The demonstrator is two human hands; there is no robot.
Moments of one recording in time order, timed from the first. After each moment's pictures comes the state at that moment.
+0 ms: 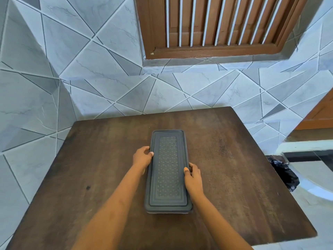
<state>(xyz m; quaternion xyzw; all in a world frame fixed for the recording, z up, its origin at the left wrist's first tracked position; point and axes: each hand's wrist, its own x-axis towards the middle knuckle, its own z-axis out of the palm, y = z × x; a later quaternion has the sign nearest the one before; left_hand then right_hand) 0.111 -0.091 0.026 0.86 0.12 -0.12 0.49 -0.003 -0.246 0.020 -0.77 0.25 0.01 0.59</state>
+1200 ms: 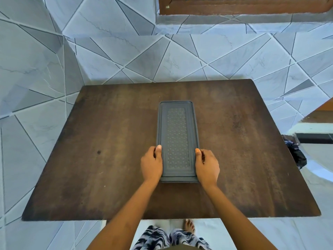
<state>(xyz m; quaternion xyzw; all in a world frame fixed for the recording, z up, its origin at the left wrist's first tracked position) -0.004 -0.093 -0.002 0.88 0.14 0.04 0.45 -0.034 -0.249 0.002 -0.89 0.23 -0.09 0.40</state>
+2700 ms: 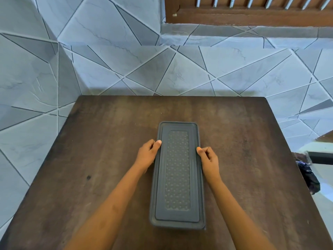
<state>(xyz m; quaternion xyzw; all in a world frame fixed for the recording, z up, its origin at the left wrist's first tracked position) 0.136 -0.081 -0.002 0.83 0.09 -0.14 0.54 0.093 -0.286 -0.016 -0.73 0.16 -0.02 0.66</state>
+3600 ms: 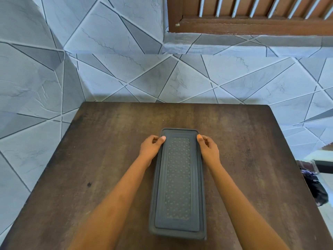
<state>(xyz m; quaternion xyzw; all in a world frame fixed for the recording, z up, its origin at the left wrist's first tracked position) 0.177 -0.092 0.019 0.82 0.17 -0.15 0.53 0.155 -0.288 0.007 -0.77 0.21 0.03 0.60</state>
